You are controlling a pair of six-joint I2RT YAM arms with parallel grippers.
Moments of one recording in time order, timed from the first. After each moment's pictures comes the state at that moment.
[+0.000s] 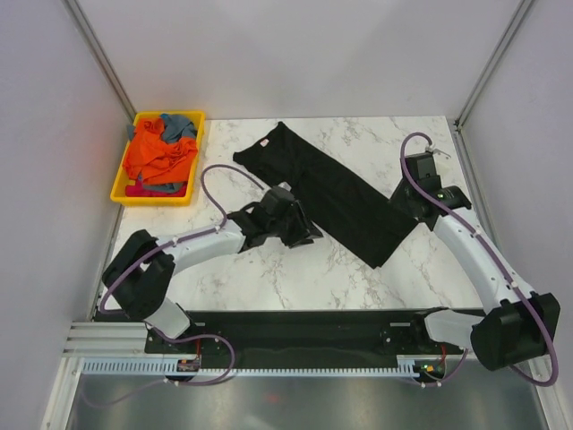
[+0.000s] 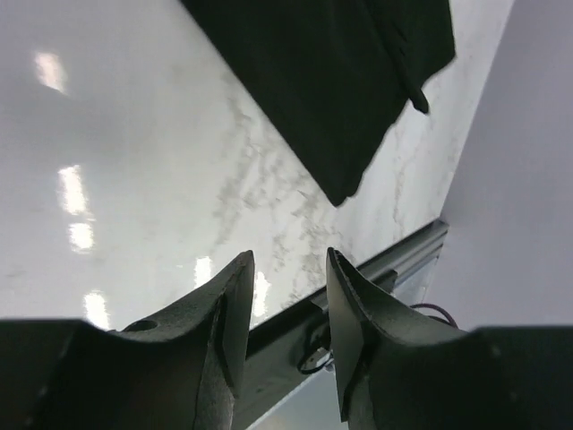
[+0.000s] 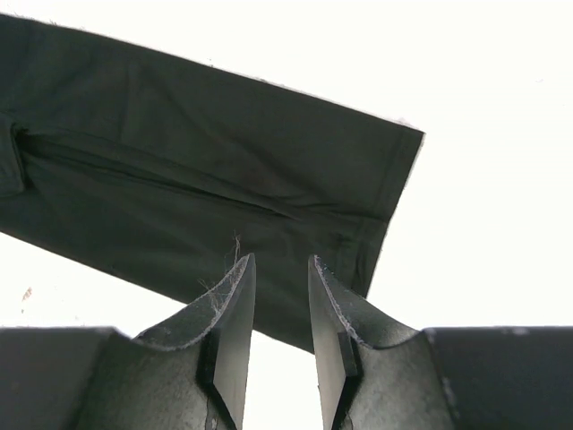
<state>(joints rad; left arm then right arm) -0.75 1.56 0.95 -0.14 0.15 -1.13 0.24 1.24 1.09 -0.70 0.33 0.69</state>
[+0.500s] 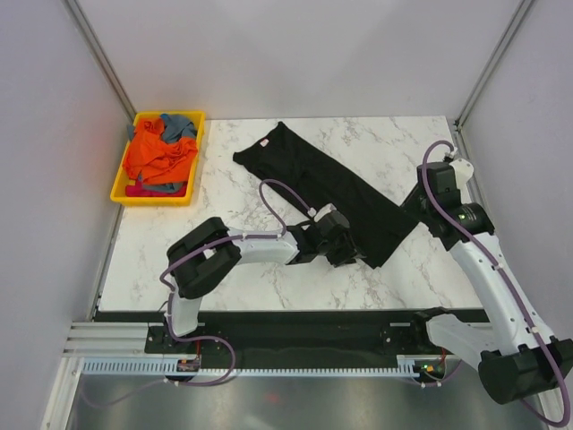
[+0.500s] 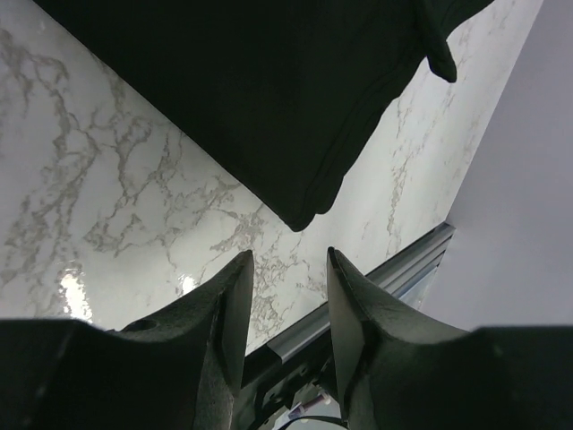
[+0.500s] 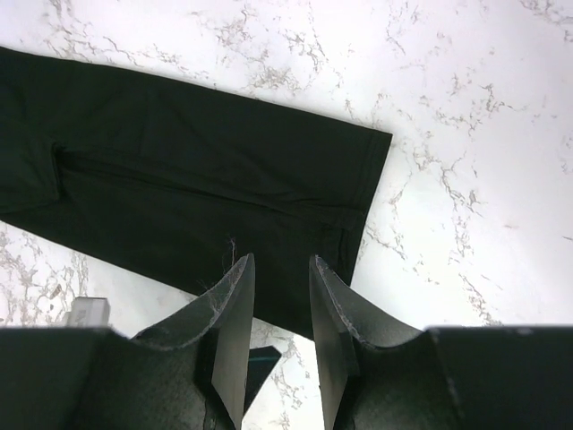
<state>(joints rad) -1.05 1.94 1.18 0.02 0.02 -1.35 0.24 1.04 1.08 -0.80 0.37 0.71</state>
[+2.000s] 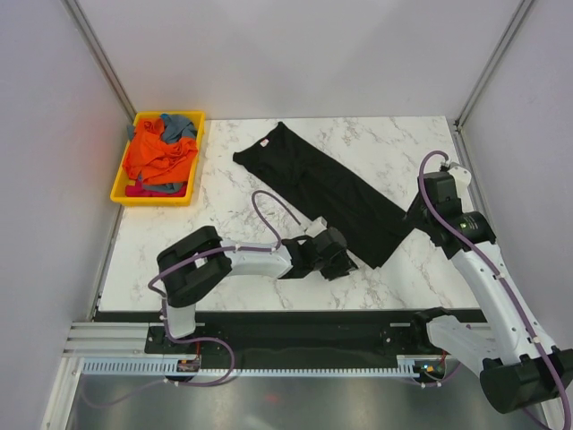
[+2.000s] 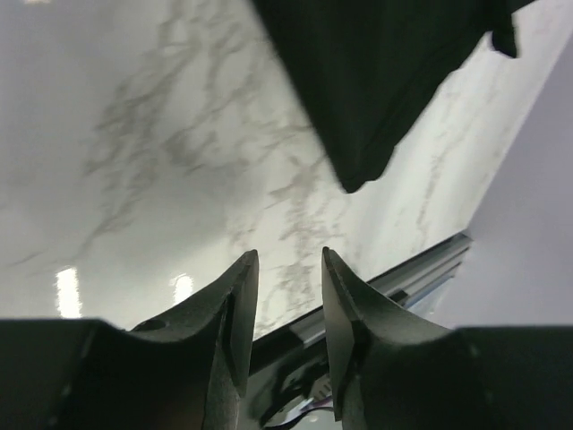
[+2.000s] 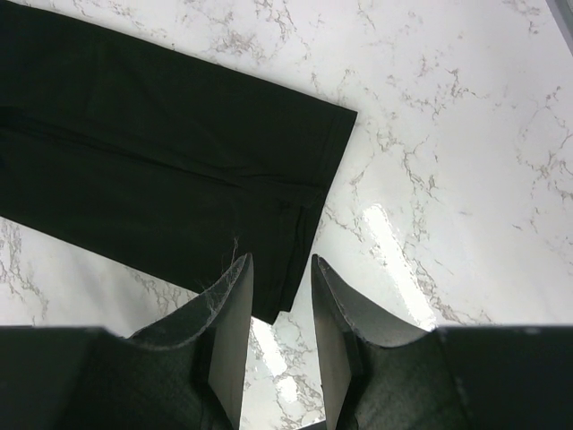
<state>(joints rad) -1.13 1.84 1.02 -0.01 -0.10 -1.47 0.24 0.98 1.02 -0.85 0.37 0.61</state>
